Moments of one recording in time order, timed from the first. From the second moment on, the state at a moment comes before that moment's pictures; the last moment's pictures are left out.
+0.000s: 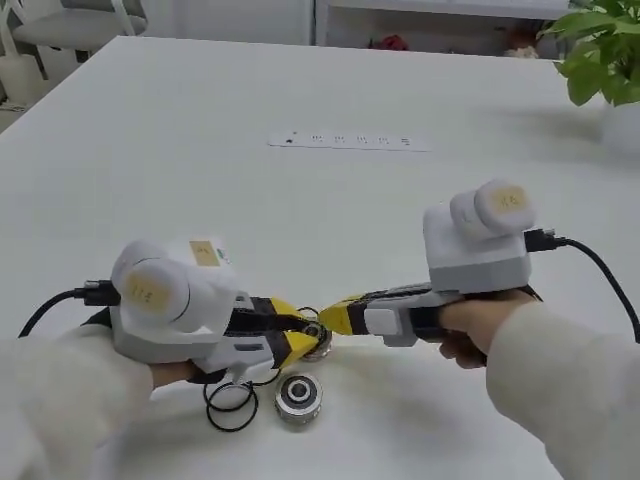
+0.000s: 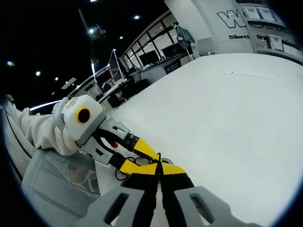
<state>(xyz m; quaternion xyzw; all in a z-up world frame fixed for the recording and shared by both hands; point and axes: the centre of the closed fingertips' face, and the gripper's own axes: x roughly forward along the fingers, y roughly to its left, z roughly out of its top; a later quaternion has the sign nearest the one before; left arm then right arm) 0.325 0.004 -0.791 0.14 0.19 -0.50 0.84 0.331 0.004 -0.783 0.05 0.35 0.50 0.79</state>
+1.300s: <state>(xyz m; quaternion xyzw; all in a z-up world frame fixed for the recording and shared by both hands) 0.319 0.059 -0.719 0.13 0.15 -0.47 0.86 0.325 0.028 -0.748 0.10 0.32 0.53 0.78</state>
